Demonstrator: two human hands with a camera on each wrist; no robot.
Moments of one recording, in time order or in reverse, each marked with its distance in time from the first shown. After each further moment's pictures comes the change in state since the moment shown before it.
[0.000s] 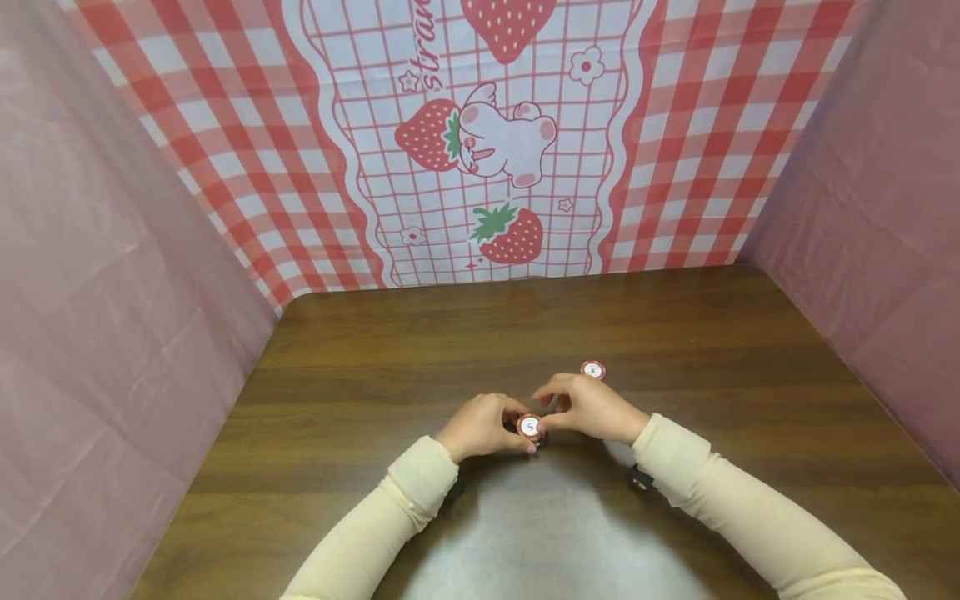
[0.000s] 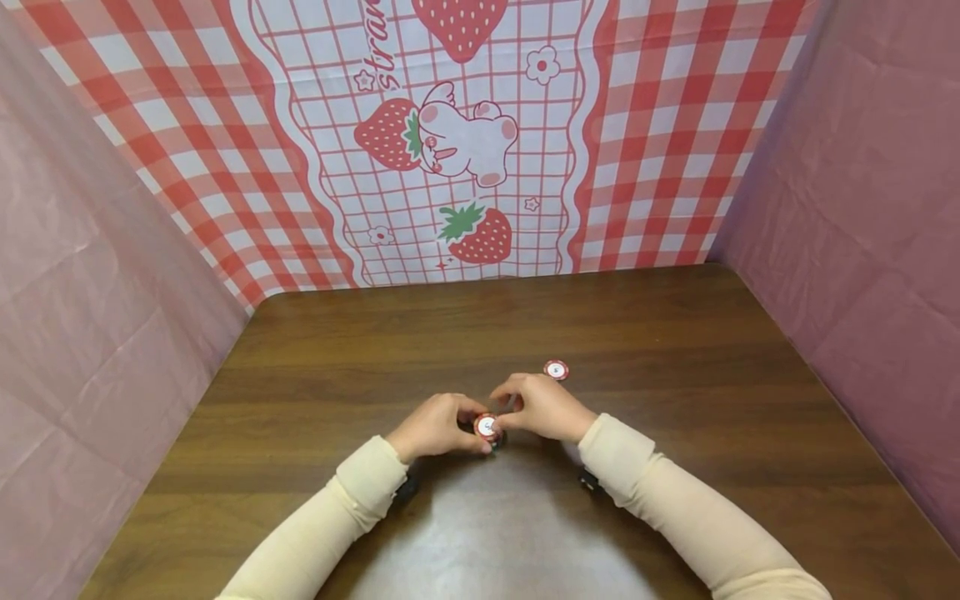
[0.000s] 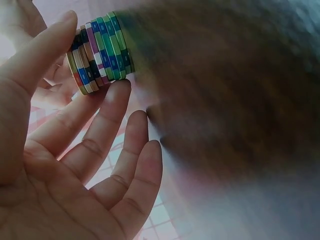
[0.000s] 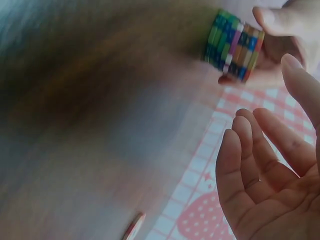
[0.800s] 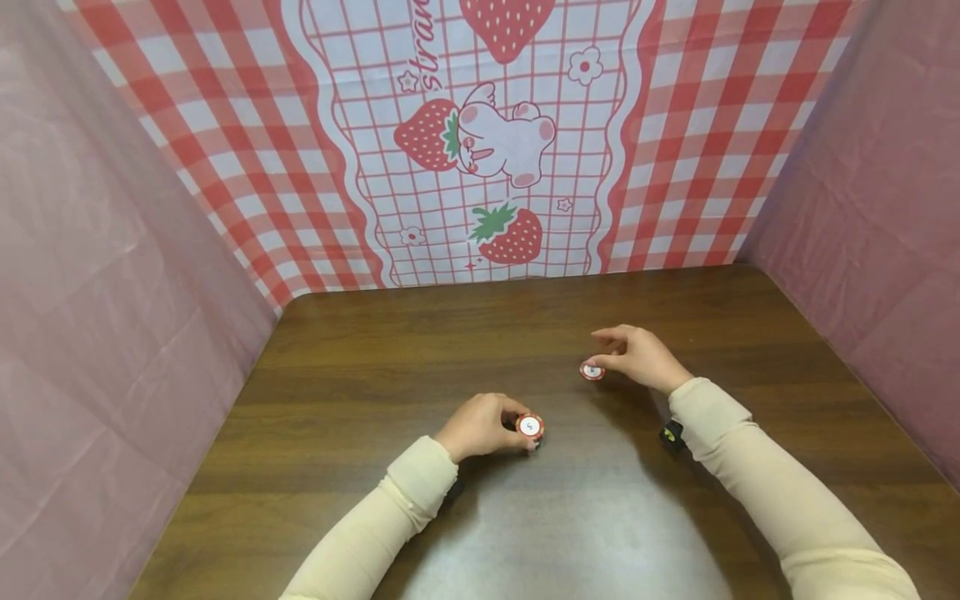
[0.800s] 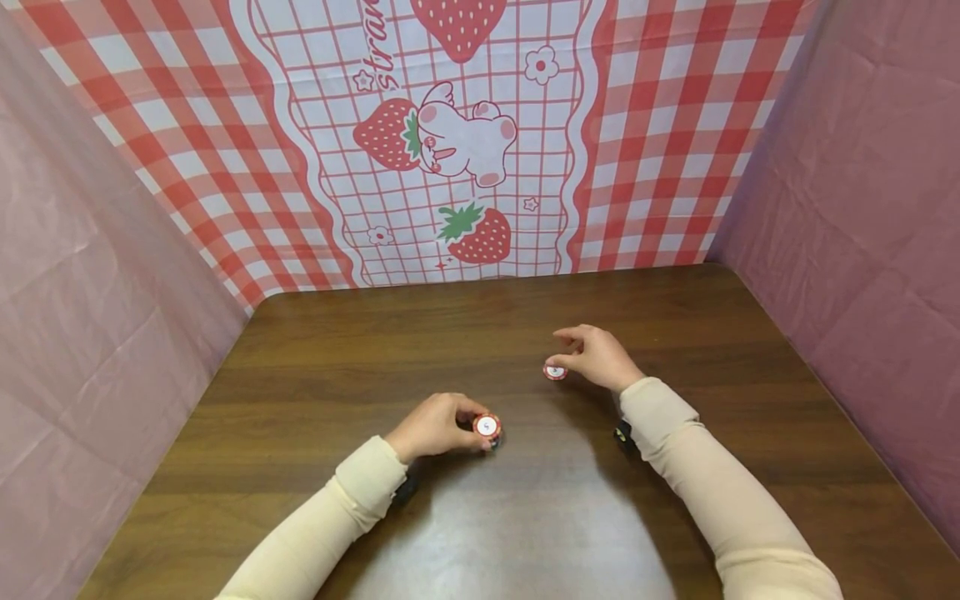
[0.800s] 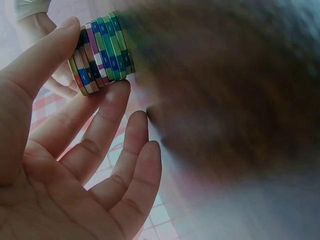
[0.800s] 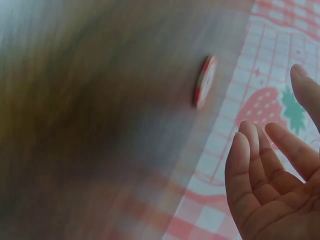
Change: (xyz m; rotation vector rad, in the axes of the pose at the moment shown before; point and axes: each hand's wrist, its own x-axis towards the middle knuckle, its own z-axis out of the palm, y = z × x) left_hand 0.000 0.002 0.001 0.016 0.021 -0.008; right_hand -0.004 0.073 -0.059 0.003 0.187 0.309
